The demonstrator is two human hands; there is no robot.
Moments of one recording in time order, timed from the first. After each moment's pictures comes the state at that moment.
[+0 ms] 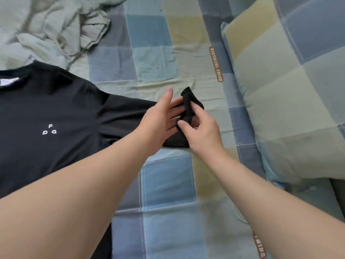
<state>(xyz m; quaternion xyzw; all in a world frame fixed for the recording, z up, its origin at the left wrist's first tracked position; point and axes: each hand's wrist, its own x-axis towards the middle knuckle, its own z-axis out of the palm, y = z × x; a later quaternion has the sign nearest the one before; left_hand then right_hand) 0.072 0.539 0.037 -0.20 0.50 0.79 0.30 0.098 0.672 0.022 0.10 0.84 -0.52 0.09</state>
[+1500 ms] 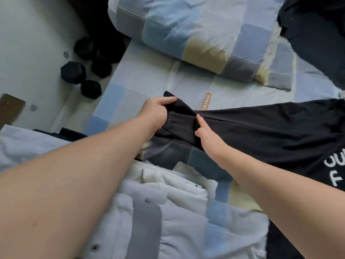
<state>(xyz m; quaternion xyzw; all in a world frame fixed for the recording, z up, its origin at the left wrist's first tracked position) 0.301 -0.555 0.062 -0.40 0.69 0.60 0.10 0.278 -0.377 0.054 -0.02 0.79 -0.44 0.43</state>
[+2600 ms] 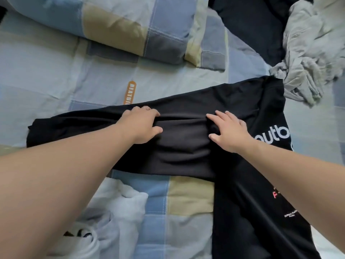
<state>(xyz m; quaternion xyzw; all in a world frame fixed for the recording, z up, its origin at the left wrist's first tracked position) 0.204 -0.407 -0.035 -0.01 0.95 0.15 0.29 0.154 -0.125 -0.039 -0.13 0.95 0.01 0.30</state>
